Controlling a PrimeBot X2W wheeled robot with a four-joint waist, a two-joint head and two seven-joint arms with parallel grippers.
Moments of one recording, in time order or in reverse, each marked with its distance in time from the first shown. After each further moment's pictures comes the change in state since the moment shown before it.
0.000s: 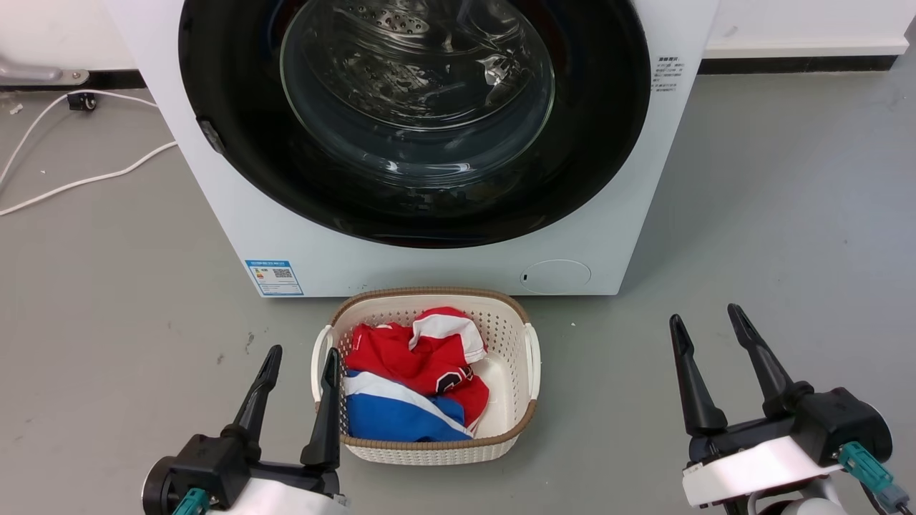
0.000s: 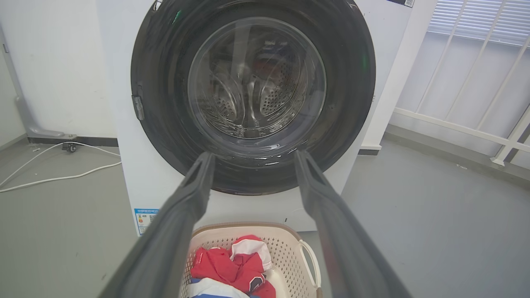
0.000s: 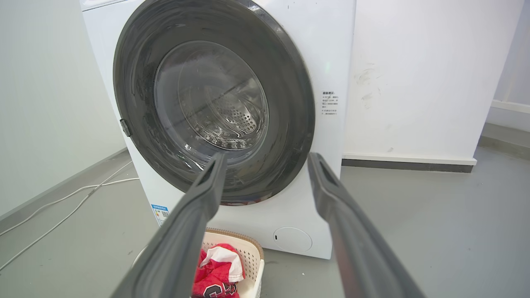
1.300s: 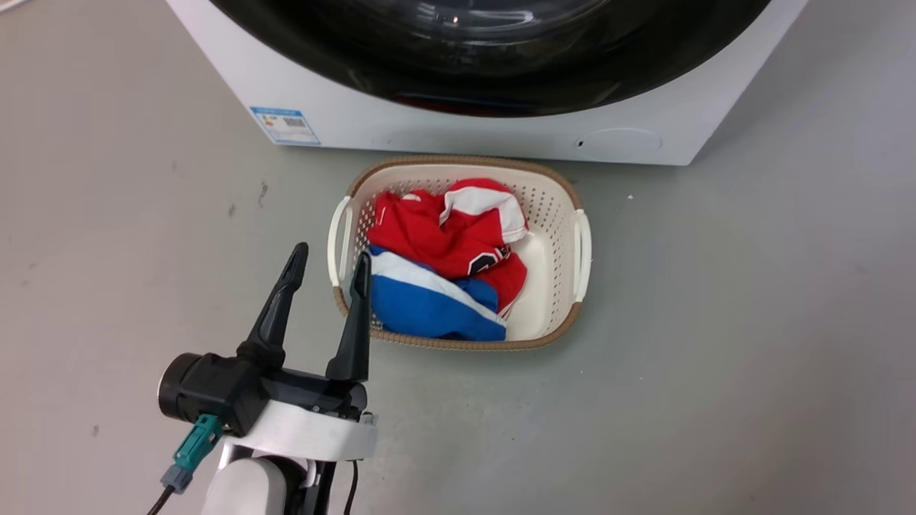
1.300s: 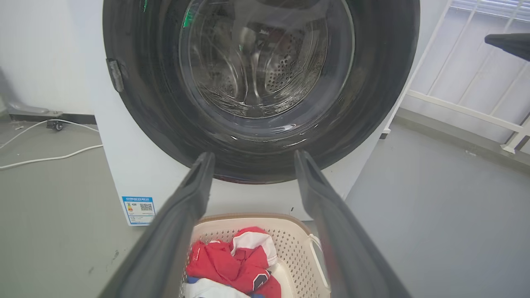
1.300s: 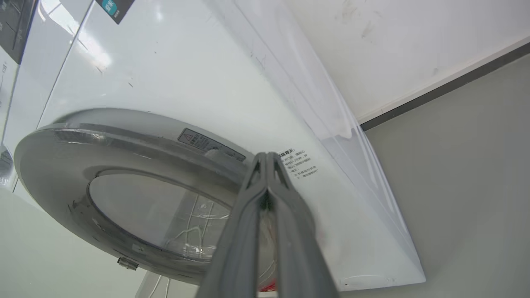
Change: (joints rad) left arm -0.182 0.000 -0.065 -0.048 -0.003 -0.004 0.000; right arm -0.823 -0.197 -0.322 0.337 0.663 0.000 0.521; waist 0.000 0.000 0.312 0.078
